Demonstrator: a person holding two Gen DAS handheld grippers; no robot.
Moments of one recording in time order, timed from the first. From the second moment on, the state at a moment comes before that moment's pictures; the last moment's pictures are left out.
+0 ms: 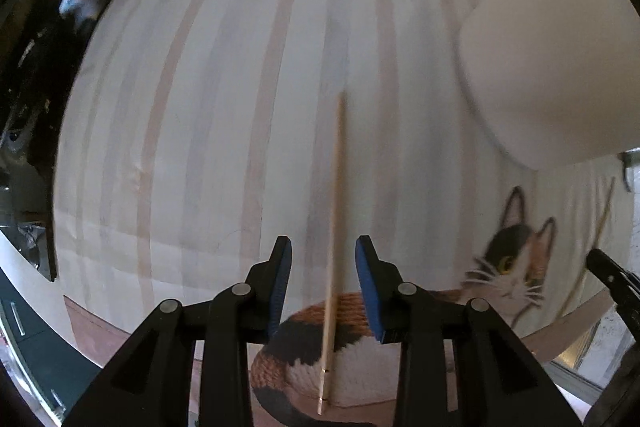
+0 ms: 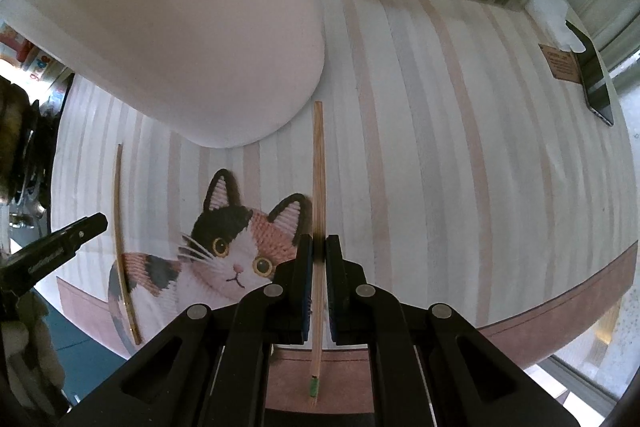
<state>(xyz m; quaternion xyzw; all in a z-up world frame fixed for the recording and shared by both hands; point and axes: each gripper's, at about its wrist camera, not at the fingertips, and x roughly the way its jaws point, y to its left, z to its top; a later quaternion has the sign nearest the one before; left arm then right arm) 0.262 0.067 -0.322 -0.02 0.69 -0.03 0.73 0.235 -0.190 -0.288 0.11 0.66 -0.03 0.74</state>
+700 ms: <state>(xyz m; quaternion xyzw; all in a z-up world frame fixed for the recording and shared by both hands) 0.213 0.048 -0.224 -0.01 0.57 -0.02 0.82 0.221 -0.181 -0.261 0.10 0.63 -0.04 0.77</state>
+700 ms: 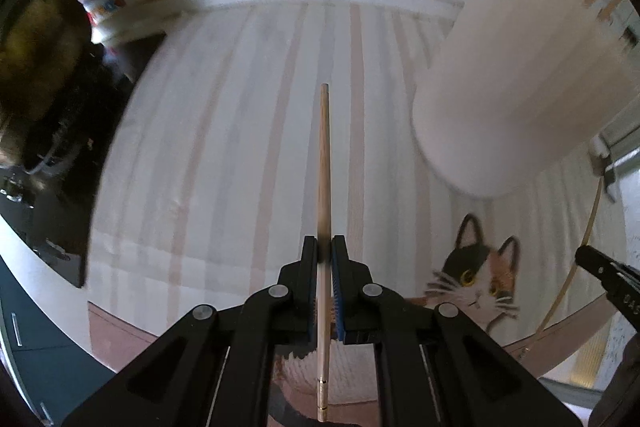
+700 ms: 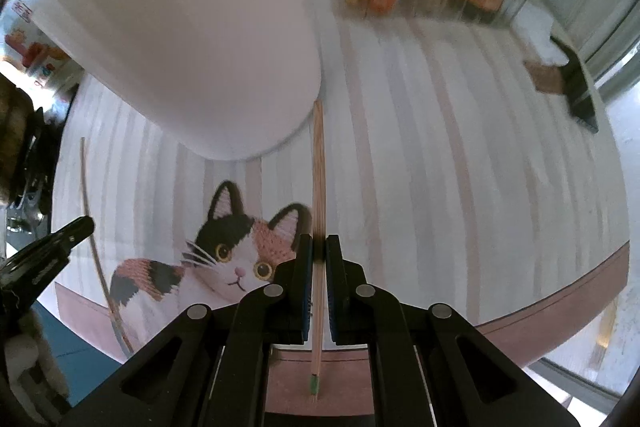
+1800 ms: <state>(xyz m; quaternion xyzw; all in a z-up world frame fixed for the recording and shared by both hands) 0.251 0.060 0.053 -0.13 0.29 -0.11 0.94 0.252 -0.213 -0.041 0.20 0.41 0.01 0.89</state>
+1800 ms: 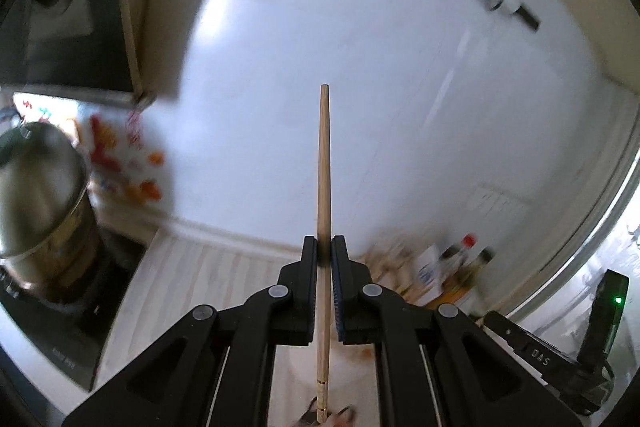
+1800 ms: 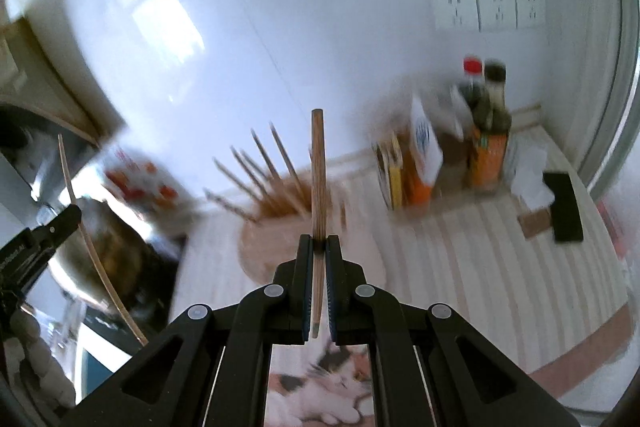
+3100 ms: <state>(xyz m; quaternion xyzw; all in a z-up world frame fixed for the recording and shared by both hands) 0.351 -0.020 -0.021 -0.03 0.32 -0.08 0.94 0.386 -0.239 -0.067 0.17 0.44 0.02 0.88</state>
